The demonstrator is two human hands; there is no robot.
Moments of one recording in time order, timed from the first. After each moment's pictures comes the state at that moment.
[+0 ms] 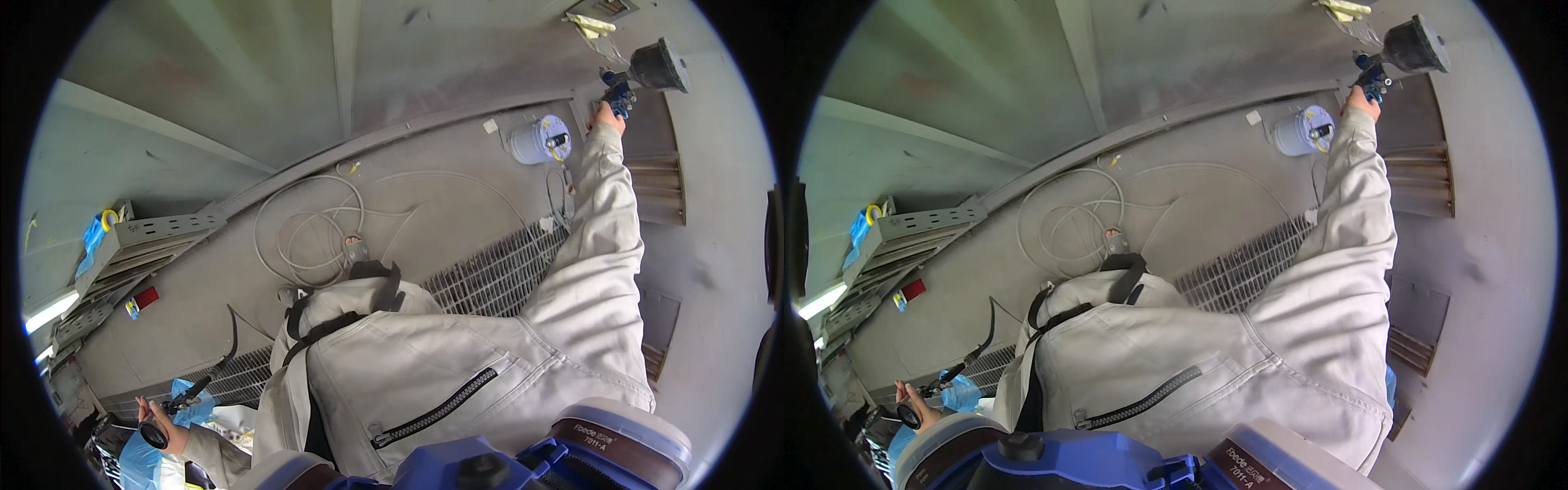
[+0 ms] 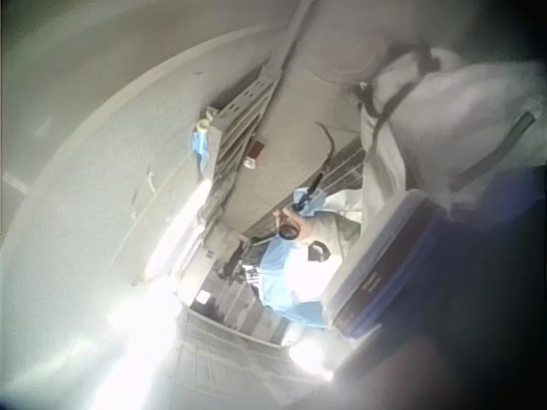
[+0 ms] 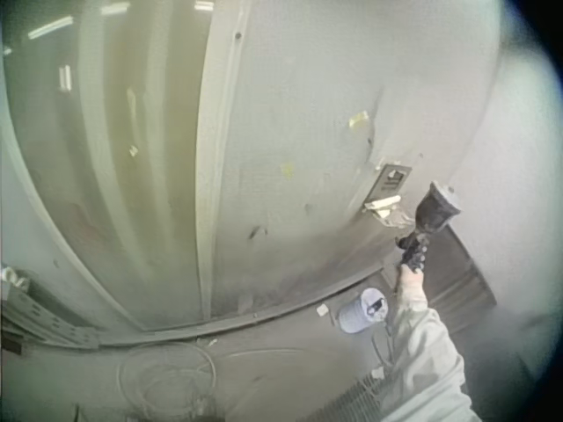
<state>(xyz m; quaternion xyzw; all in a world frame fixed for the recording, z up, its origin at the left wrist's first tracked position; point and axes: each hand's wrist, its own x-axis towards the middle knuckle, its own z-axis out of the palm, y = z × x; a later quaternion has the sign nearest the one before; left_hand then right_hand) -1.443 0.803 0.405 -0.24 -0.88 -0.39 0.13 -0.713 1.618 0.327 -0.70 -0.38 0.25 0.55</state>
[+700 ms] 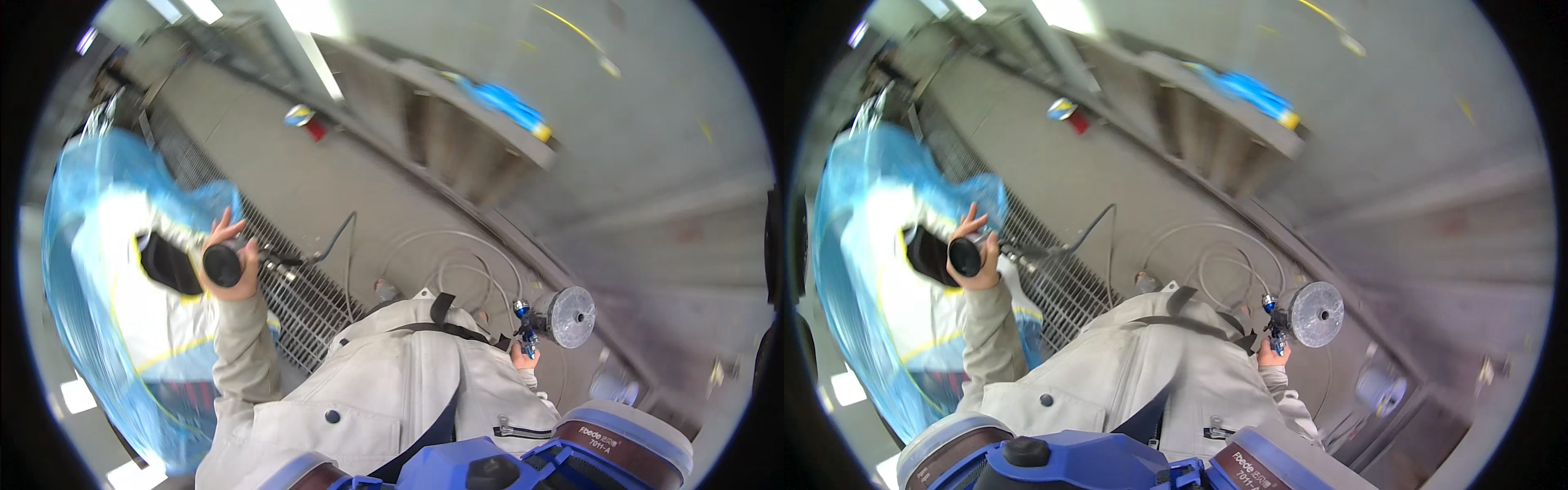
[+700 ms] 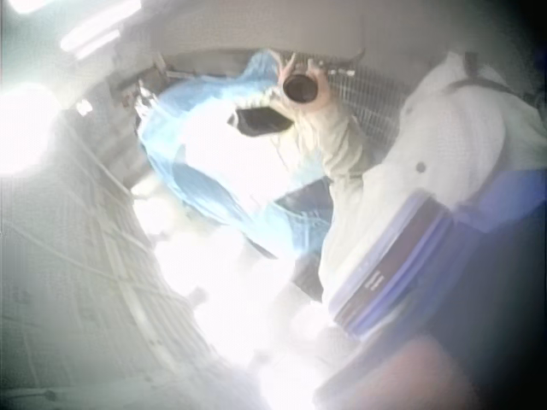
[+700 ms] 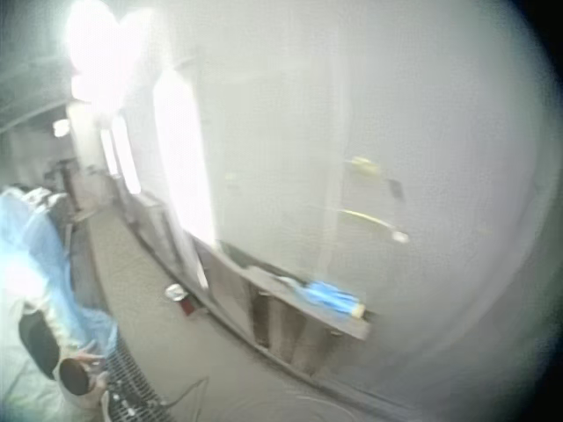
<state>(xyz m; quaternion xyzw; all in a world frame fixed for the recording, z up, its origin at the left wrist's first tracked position) -1.545 0.618 0.392 -0.20 -0.84 -0.42 0.29 -1.145 1.082 0.108 -0.48 -0.67 0.56 0.11</state>
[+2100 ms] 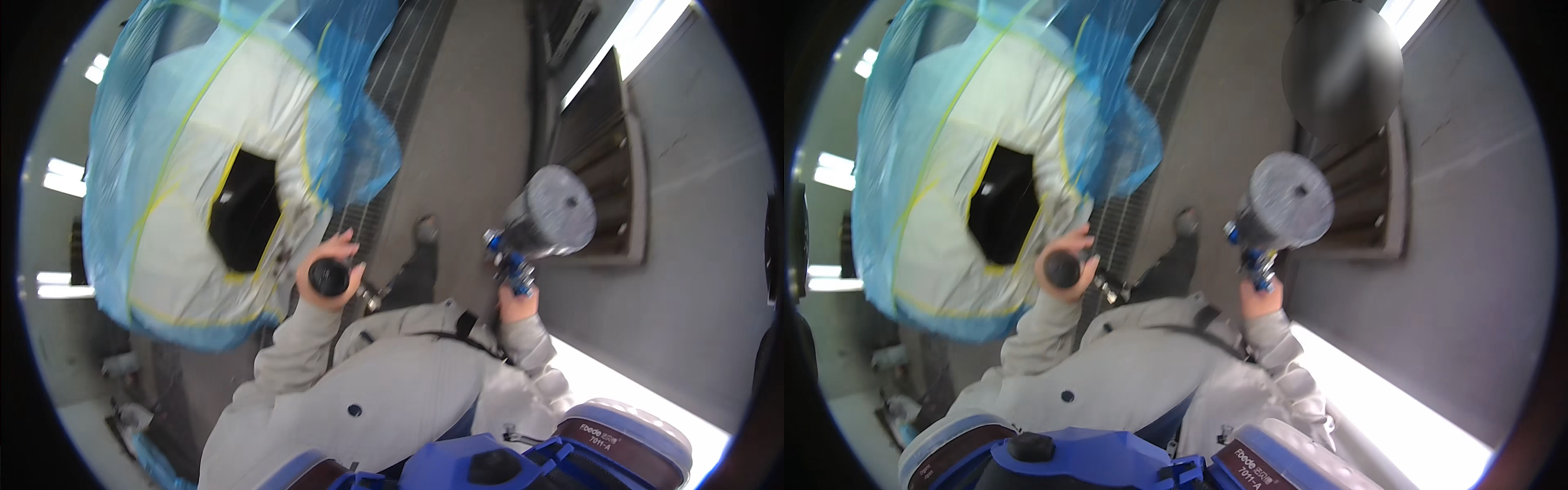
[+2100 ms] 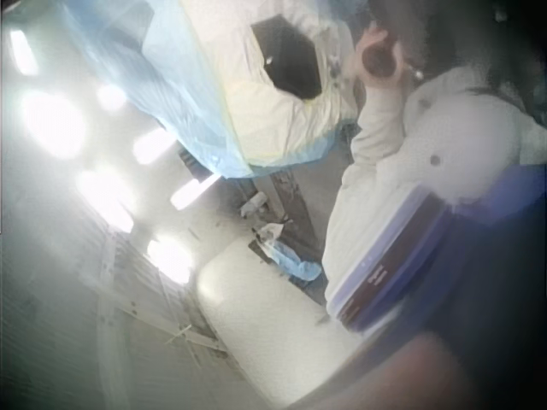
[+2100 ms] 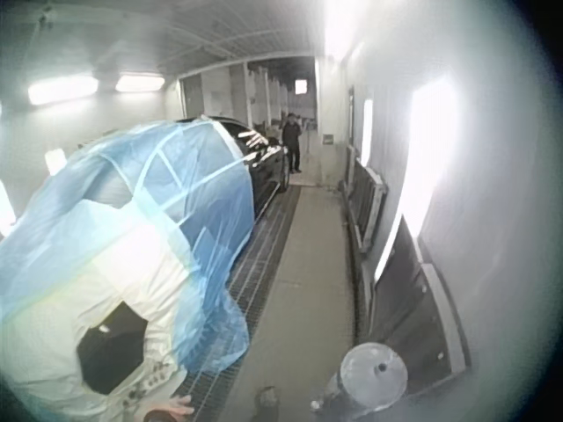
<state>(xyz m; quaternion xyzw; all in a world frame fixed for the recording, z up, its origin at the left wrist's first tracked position) -1.992 0.270 0.307 0.23 -0.74 -0.49 0.40 -2.244 0.559 0.205 0.17 -0.79 0.54 -0.24</state>
